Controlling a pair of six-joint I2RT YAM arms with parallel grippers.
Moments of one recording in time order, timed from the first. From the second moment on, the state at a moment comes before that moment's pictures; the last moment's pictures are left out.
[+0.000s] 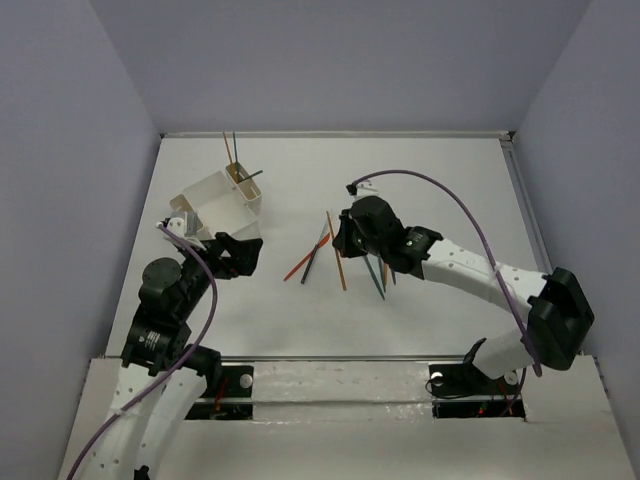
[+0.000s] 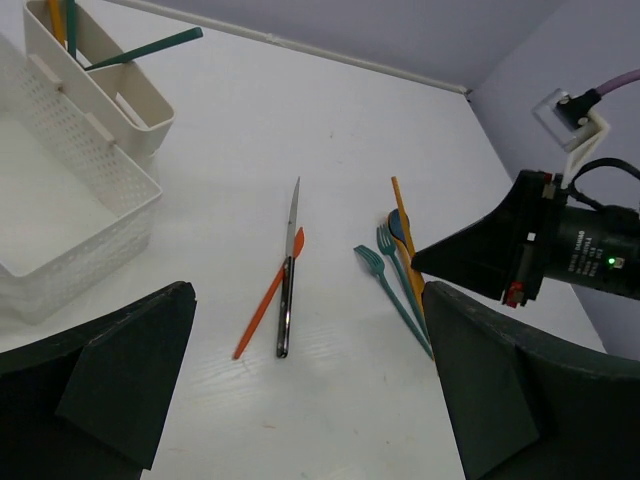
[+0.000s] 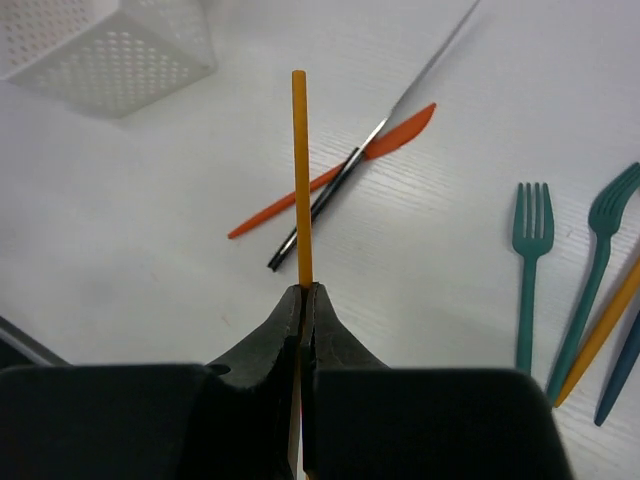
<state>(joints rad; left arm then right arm) -0.30 0.41 0.63 -0.34 0.11 -0.49 0.85 1.49 1.10 -0.28 0.19 0.57</state>
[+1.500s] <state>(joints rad) -0.31 0.28 0.69 -0.29 -0.26 -0.44 0.86 2.57 2.42 0.43 0.13 0.22</state>
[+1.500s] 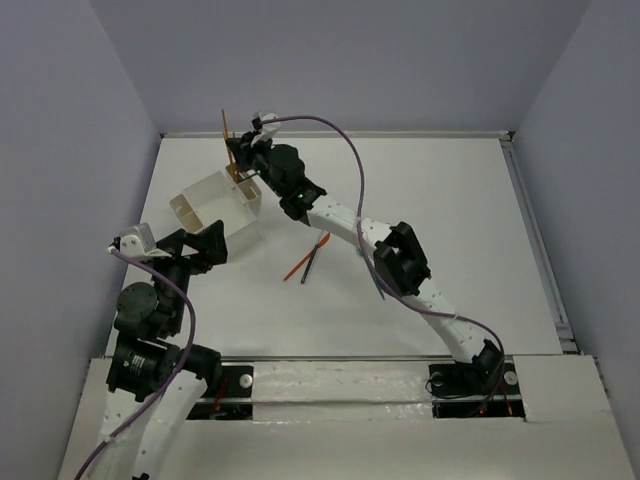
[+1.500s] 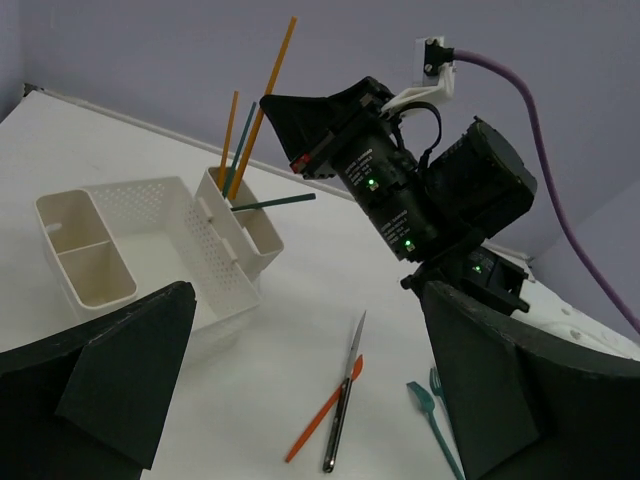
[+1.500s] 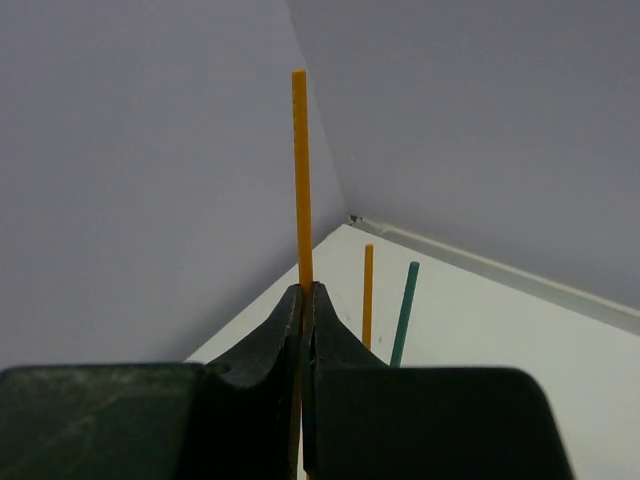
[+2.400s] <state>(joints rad) -0.31 0.30 0.69 -0.29 -0.26 -0.44 0.82 2.74 2.50 0.50 0.08 0.19</state>
